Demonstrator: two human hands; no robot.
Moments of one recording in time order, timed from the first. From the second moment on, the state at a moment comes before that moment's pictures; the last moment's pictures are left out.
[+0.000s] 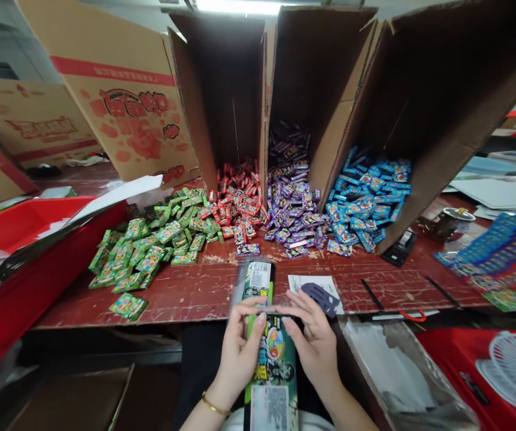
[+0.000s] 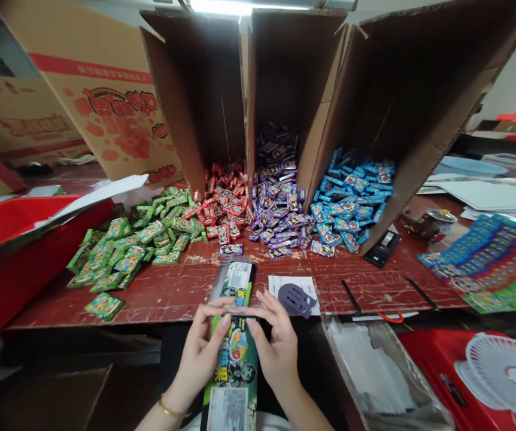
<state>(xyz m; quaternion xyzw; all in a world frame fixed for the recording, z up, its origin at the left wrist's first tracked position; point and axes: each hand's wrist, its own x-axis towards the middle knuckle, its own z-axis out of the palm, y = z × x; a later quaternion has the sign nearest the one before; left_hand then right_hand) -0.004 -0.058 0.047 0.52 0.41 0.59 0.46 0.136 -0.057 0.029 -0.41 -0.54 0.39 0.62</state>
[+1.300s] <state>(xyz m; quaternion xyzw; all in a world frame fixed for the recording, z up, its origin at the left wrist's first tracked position) 0.007 -0.044 0.055 0.51 0.47 0.48 0.53 0.164 0.003 0.098 -0.39 -0.59 0.63 0.33</state>
